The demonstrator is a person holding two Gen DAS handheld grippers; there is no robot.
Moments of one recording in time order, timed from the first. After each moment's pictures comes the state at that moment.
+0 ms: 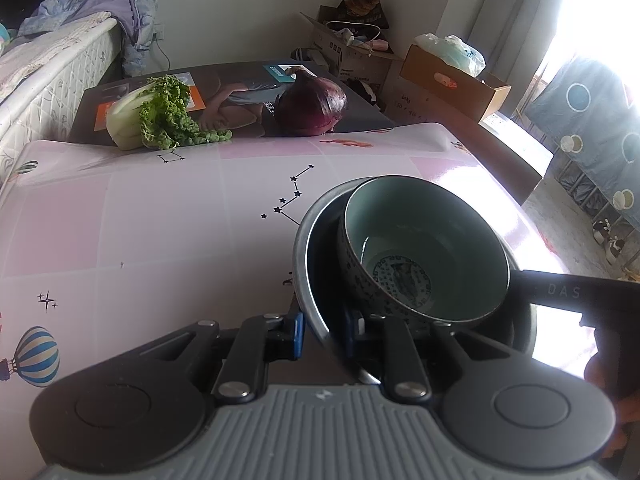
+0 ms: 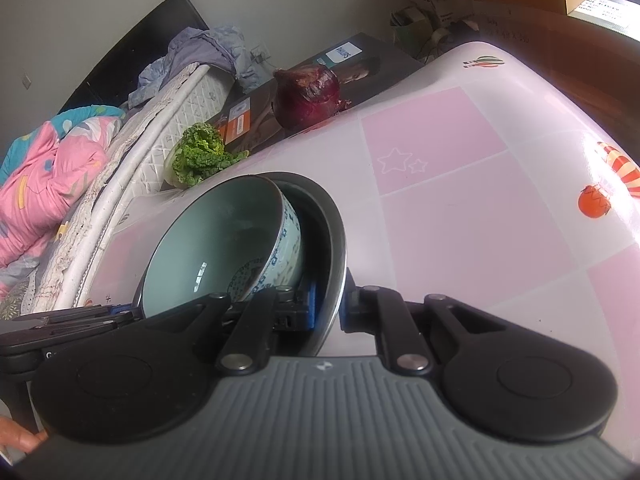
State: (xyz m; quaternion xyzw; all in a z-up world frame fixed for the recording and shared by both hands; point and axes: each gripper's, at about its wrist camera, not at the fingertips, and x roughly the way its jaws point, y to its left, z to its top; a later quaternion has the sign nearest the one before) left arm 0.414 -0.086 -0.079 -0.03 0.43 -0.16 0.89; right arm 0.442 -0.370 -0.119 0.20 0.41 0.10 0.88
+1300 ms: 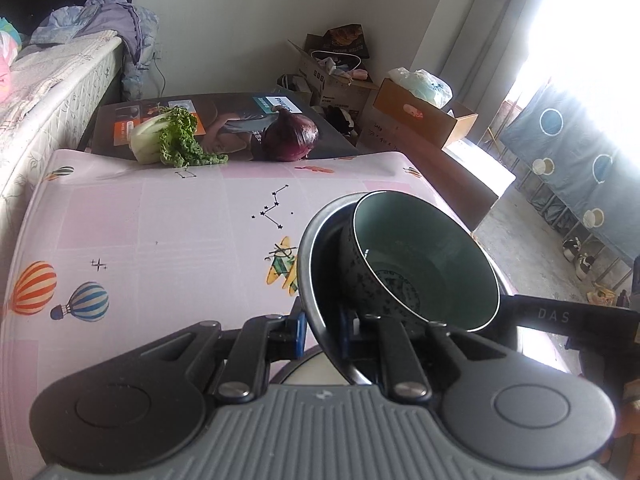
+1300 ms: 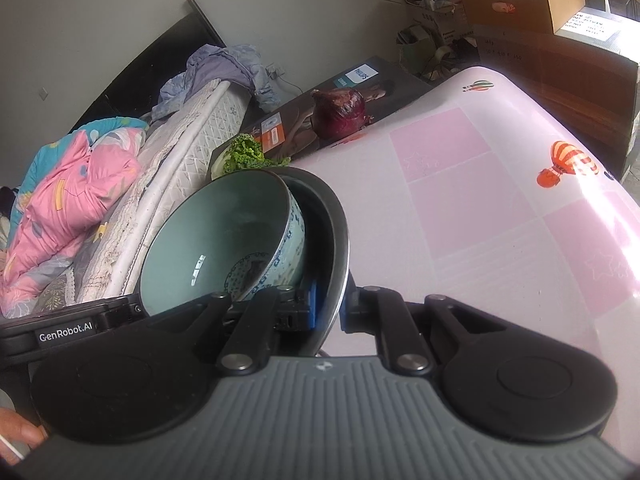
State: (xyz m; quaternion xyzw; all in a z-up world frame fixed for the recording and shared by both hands) left arm 0.322 -0.059 -0.014 -0.06 0.41 -0.19 0.89; right arm 0.338 -0.357 -0.043 0.21 0.39 0.10 0.89
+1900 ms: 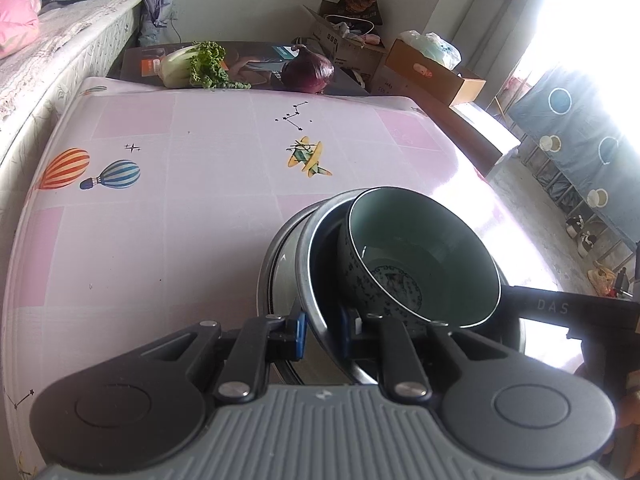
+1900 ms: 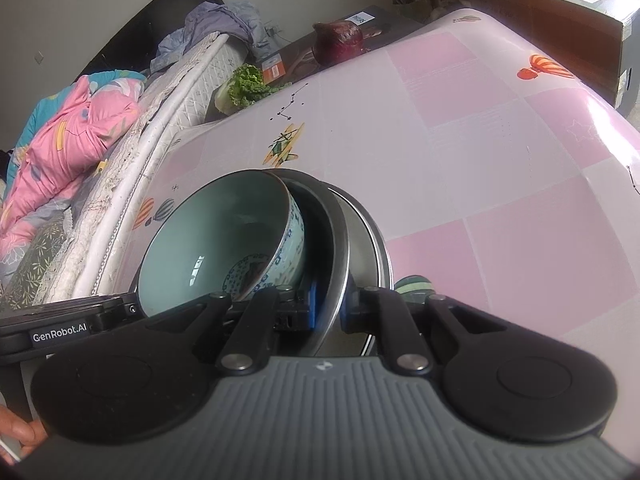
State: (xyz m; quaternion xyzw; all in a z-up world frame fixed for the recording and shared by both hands) left arm 0.250 -0.035 -0.053 -0.07 0.45 -0.17 0.87; right arm 0.240 -0.325 -0.076 0.19 0.44 0.10 0.87
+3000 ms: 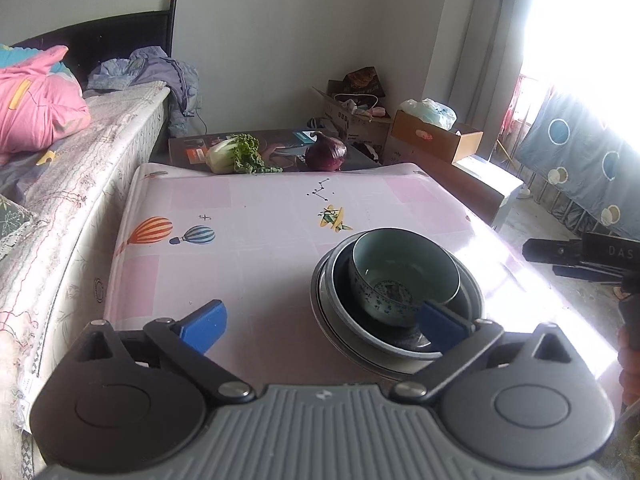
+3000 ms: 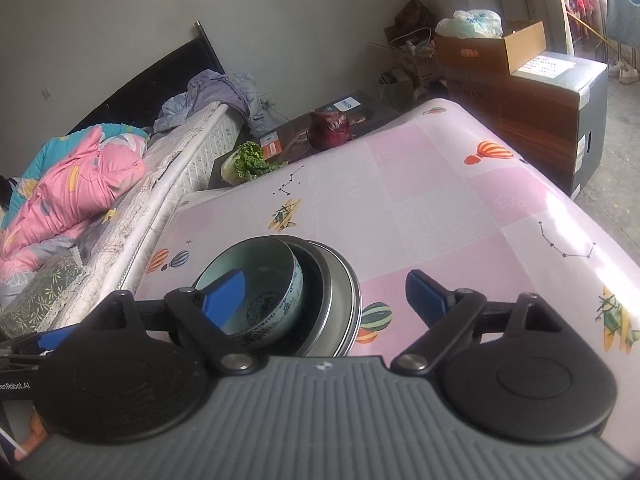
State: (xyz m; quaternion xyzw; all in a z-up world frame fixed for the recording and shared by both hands) left arm 0.136 0.001 0.010 -0.02 0.32 -0.14 0.94; right arm 0.161 -0.347 0.002 0.16 0.33 0.06 0.93
